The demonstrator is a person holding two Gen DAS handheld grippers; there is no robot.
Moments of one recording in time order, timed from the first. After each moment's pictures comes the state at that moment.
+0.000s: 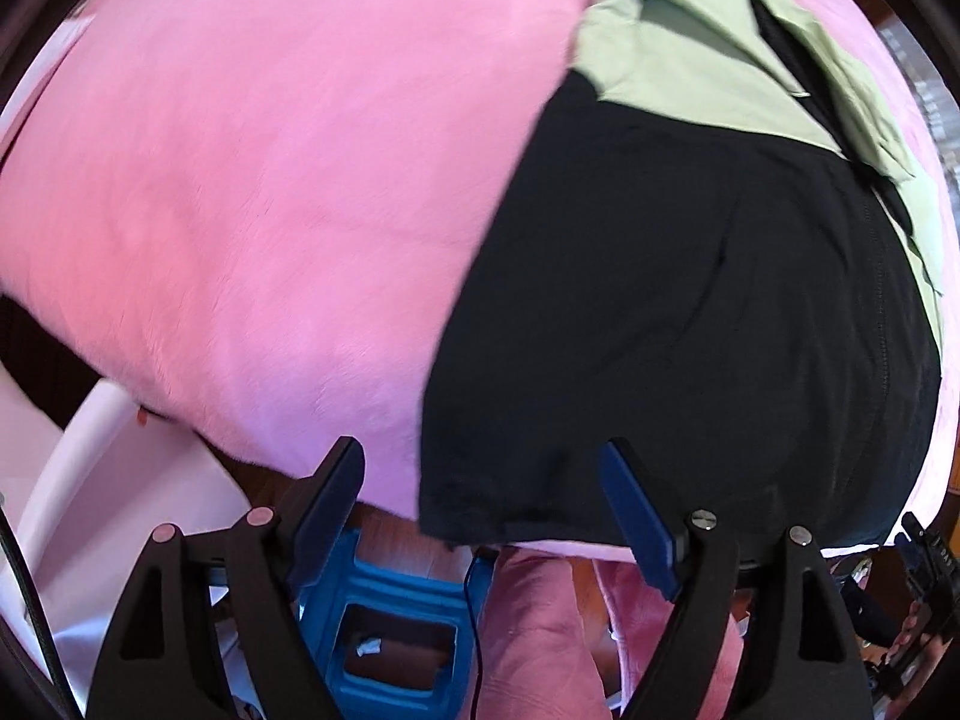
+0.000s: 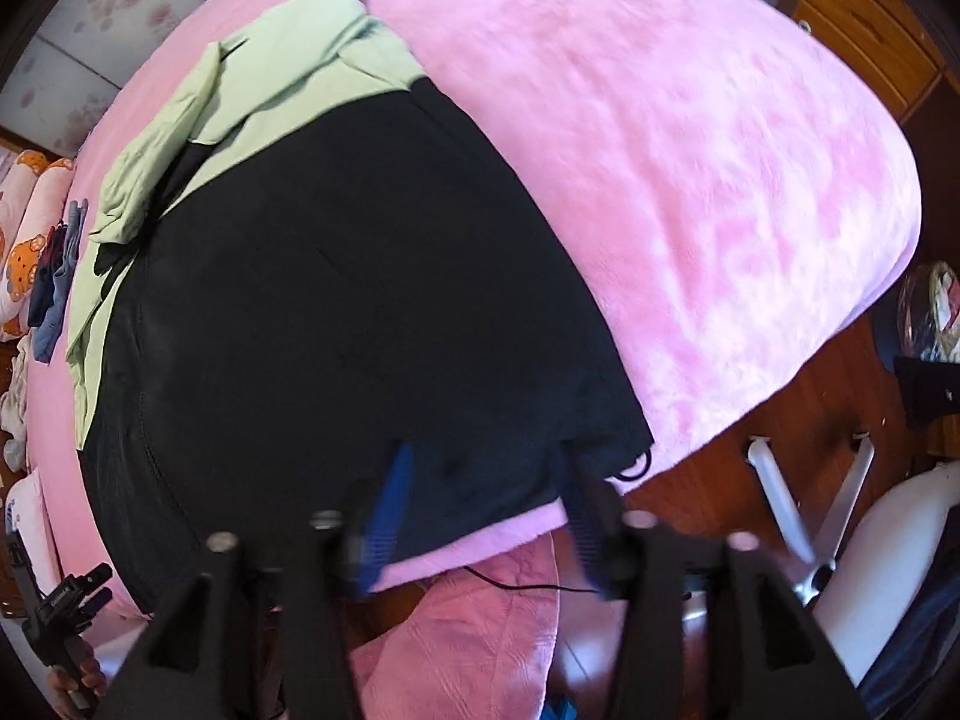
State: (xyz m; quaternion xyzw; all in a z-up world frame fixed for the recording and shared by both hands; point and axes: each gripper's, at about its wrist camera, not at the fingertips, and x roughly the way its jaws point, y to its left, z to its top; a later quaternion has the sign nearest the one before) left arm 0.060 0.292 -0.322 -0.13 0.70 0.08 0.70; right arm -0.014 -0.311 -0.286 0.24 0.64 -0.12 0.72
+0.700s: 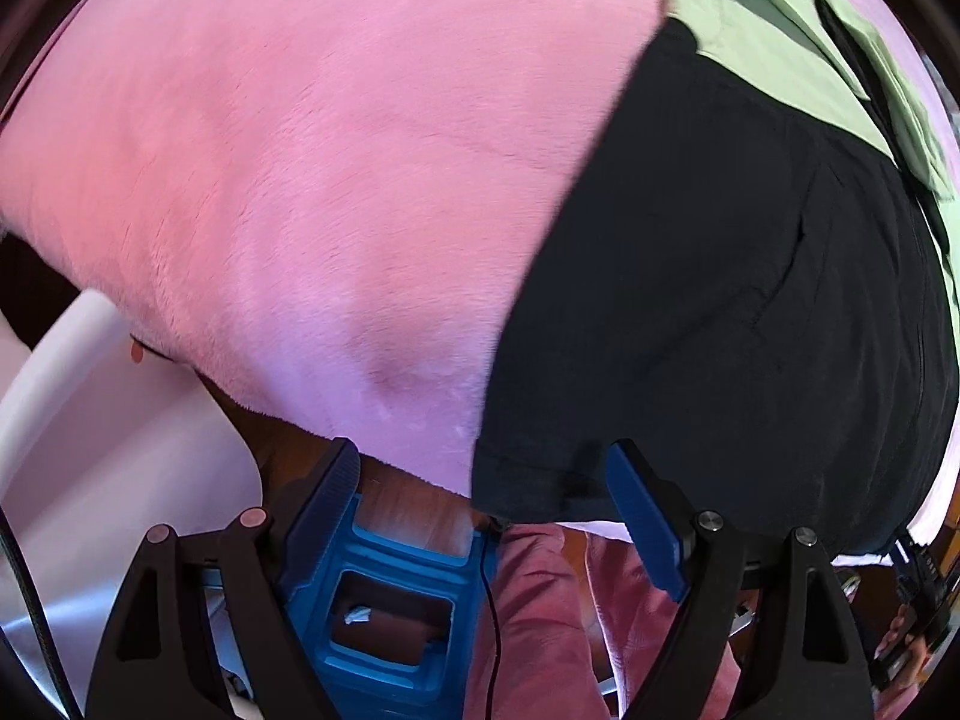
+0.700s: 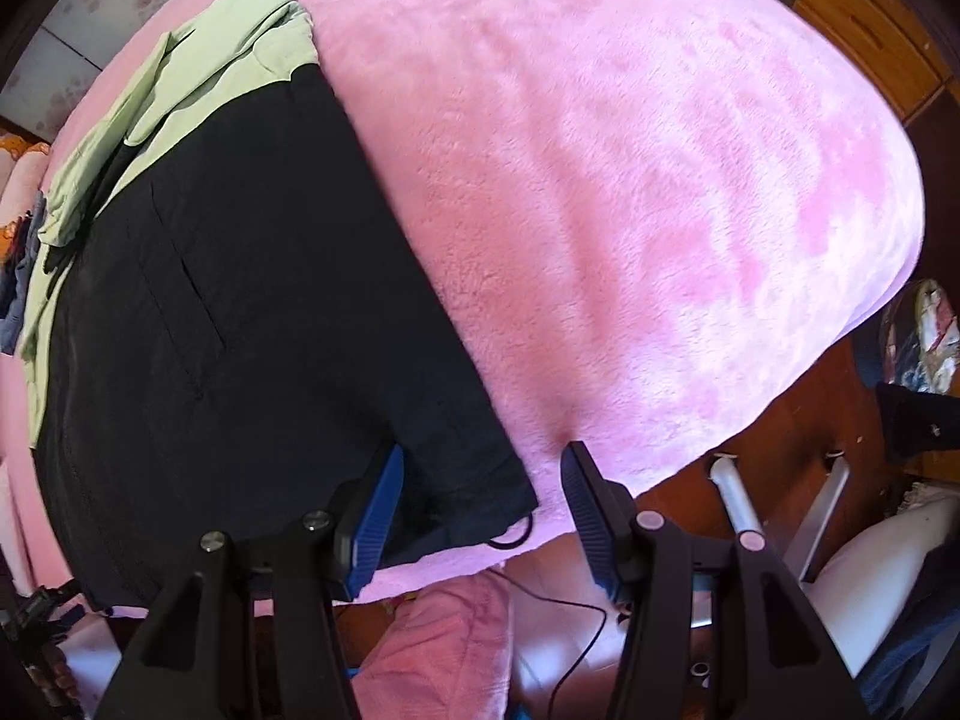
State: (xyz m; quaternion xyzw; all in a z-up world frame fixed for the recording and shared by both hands) left arm 0.047 0.299 -0.360 -0.16 0.71 0.11 0.67; right arm -0.020 -0.350 -0.319 0.21 0.65 -0.13 0.72
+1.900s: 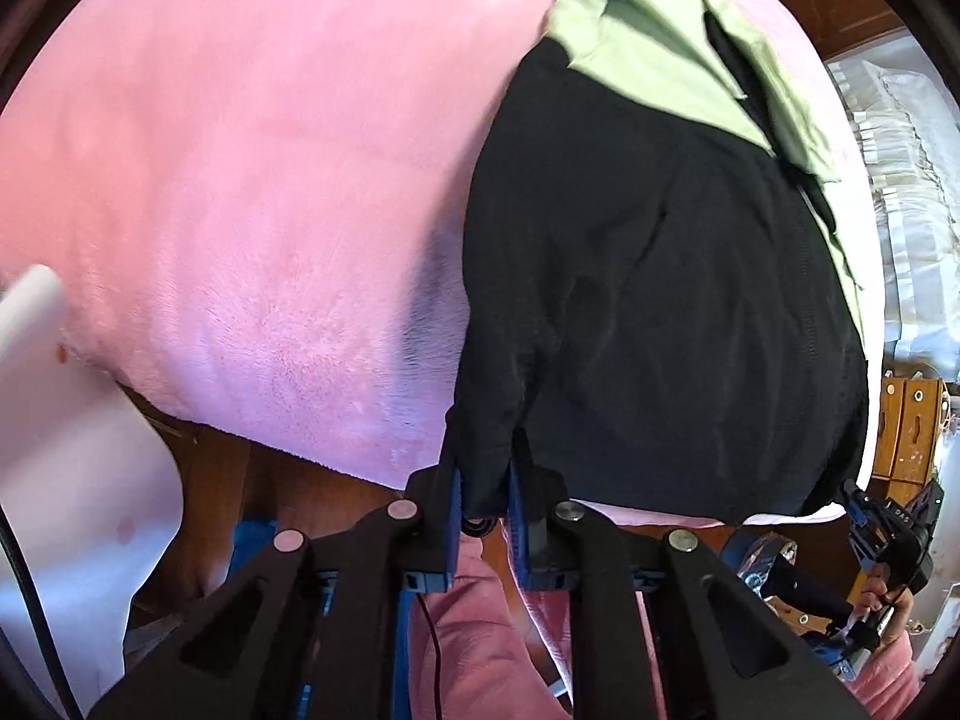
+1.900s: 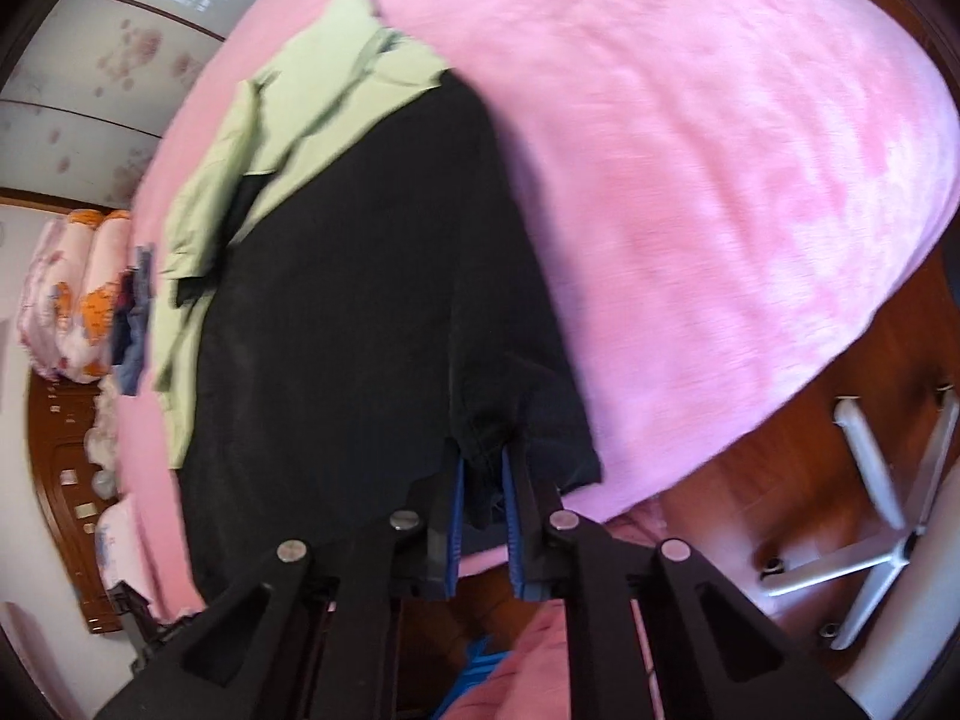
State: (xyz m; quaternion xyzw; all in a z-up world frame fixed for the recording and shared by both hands) left arm 0.035 0.277 -0.331 -0.22 0.66 0.00 0.71; right arm -0.027 -0.326 -0.273 0.36 0.60 -0.05 0.71
